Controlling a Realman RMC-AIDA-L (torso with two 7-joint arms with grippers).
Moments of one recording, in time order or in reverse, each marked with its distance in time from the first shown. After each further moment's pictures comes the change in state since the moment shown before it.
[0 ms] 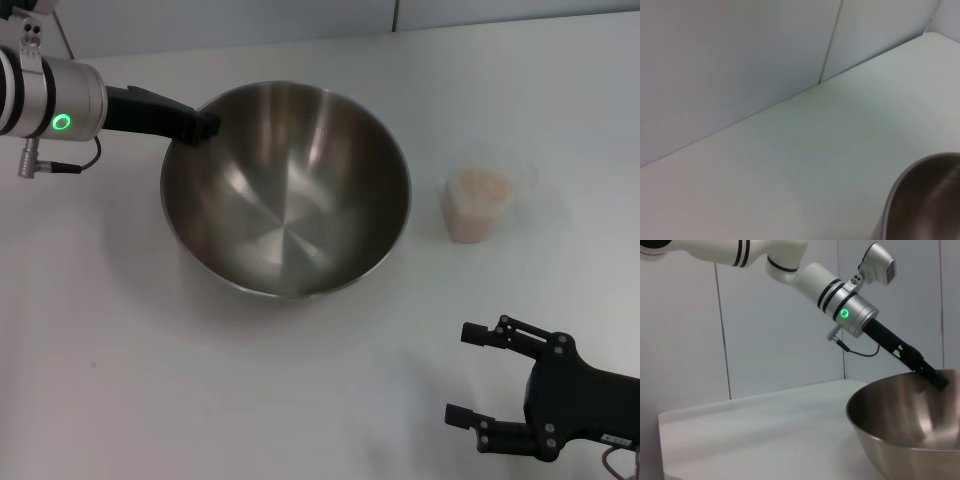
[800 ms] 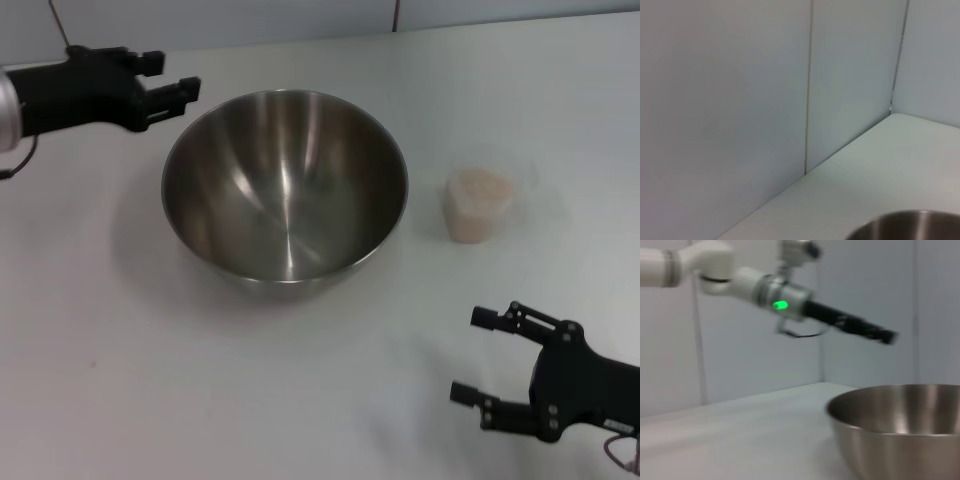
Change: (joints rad) left arm 0.378 -0.004 0.122 0.412 -0.393 0.057 0.322; right arm -0.002 0.000 0.048 0.017 0.007 0.020 0.000
